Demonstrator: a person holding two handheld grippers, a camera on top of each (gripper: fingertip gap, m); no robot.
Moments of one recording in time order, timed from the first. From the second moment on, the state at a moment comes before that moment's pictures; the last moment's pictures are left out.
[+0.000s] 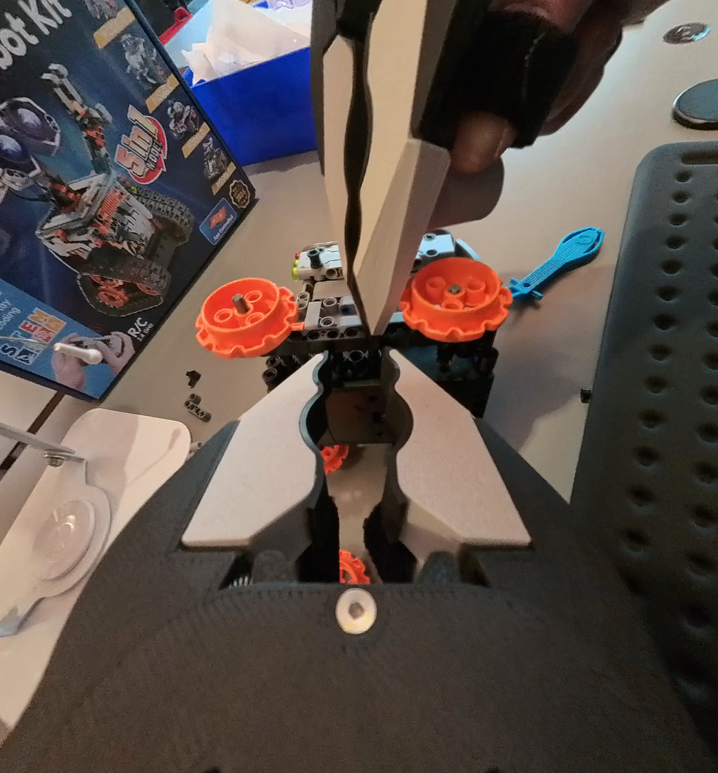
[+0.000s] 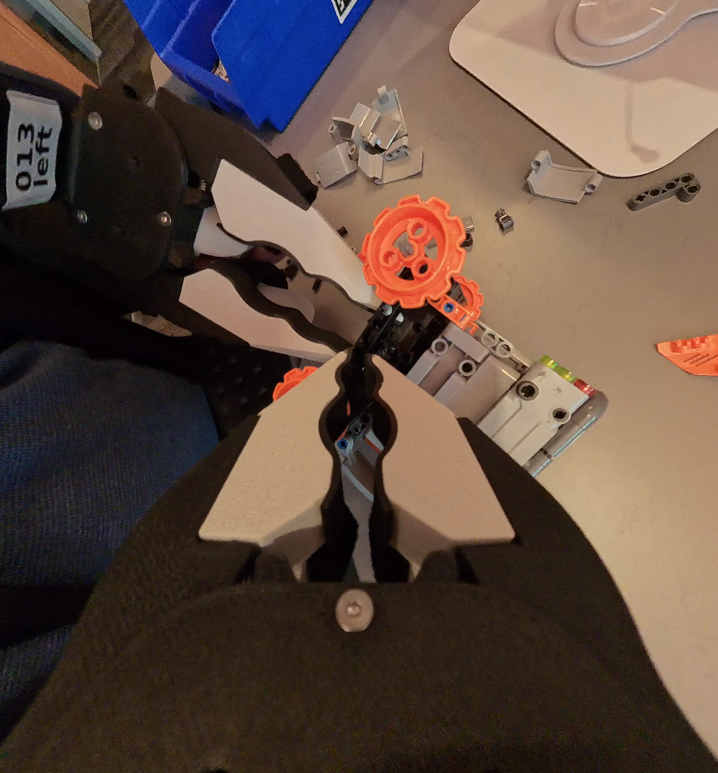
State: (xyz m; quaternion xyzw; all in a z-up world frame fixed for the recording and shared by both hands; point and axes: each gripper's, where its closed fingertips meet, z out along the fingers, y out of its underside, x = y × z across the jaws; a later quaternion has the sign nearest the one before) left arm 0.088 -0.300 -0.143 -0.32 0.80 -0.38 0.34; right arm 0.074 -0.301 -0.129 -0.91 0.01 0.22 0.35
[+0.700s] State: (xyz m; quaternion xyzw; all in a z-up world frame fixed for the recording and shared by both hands) left arm 0.091 -0.302 -0.145 -0.33 0.80 -0.39 0.33; right arm 0.086 -0.293 -0.130 -0.92 0.02 0.16 0.36
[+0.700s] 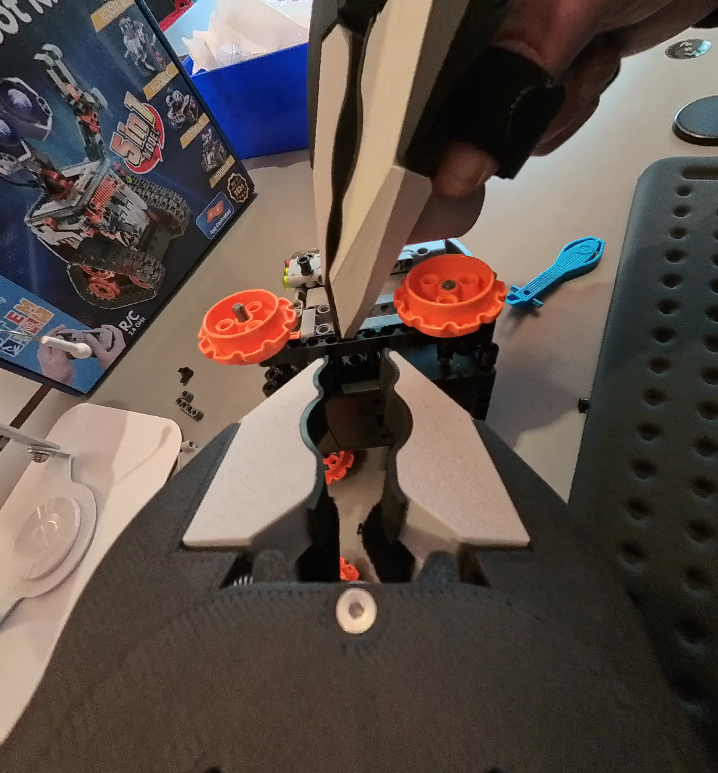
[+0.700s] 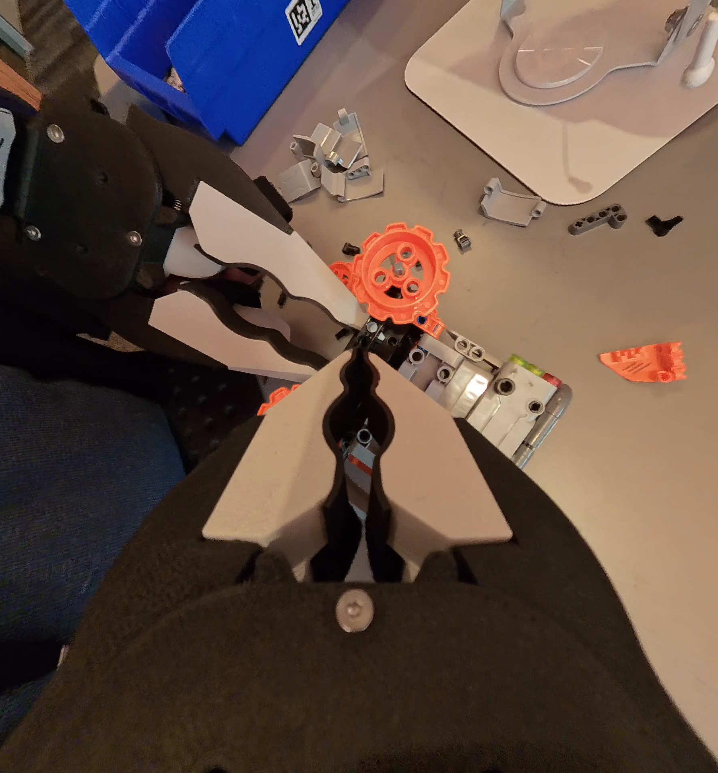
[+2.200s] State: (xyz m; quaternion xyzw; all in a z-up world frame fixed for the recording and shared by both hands) left arm 0.088 -0.296 -0.148 -0.40 0.70 -0.49 0.33; right arm 0.084 -0.288 -0.133 -0.94 -0.04 0.07 0.34
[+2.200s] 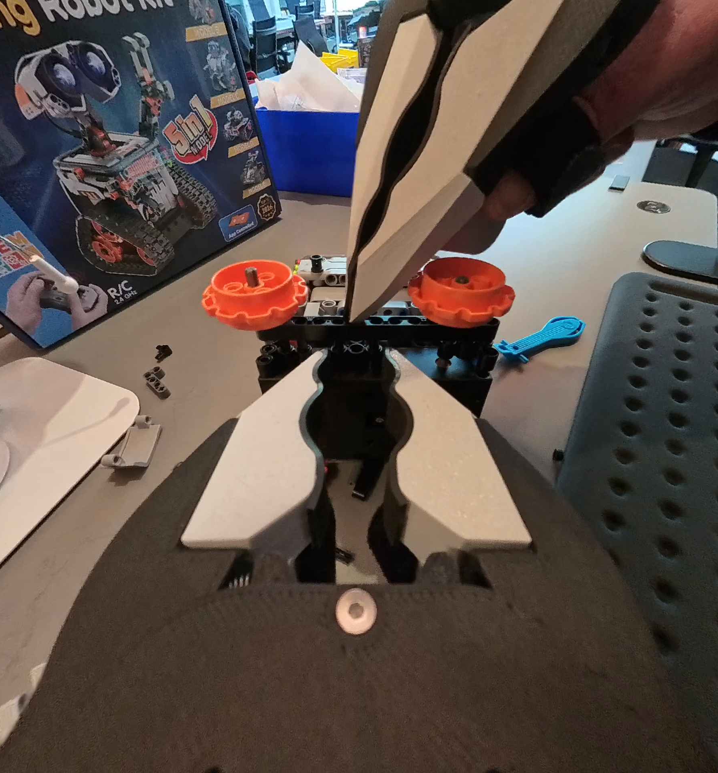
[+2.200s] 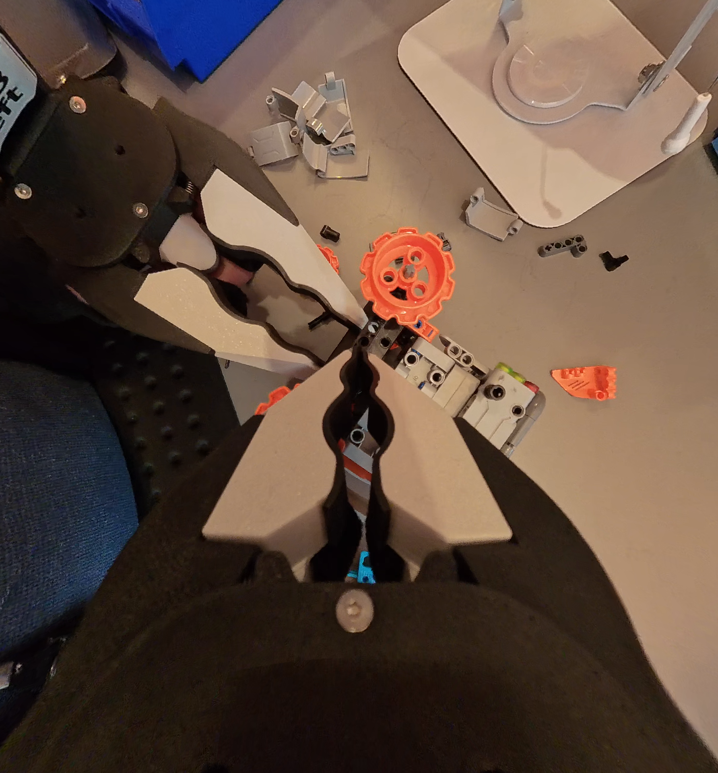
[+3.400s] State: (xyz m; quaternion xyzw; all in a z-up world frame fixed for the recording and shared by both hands) left arm 0.091 -0.290 -0.131 -0.37 0.71 -0.50 0.34; right arm 0.090 -0.283 -0.116 -0.88 0.06 0.21 0.43
